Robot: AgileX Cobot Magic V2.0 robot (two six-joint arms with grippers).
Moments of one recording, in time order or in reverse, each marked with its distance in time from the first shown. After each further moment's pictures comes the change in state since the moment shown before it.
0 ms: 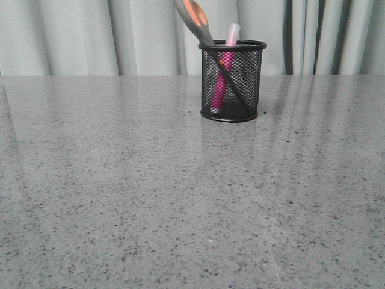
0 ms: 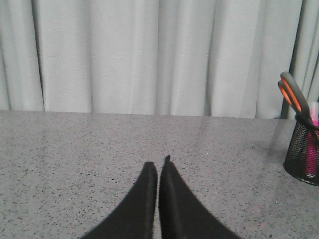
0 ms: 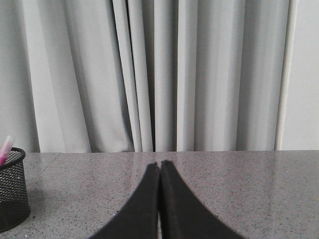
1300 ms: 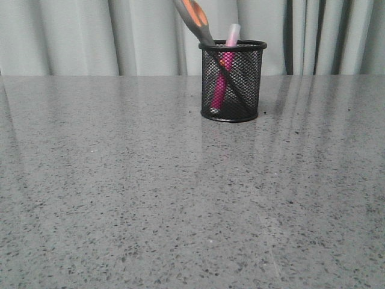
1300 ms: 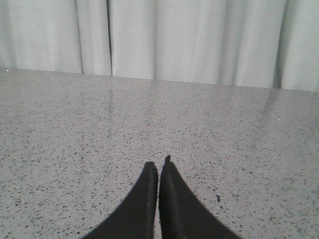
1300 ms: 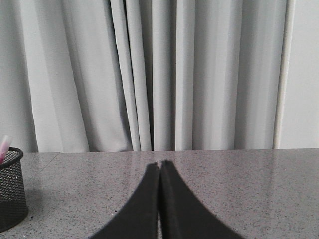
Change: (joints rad) left arm 0.214 -0.198 0.178 0.225 0.080 -0.198; right arm 0.000 0.000 0.002 0.002 -0.007 0.003
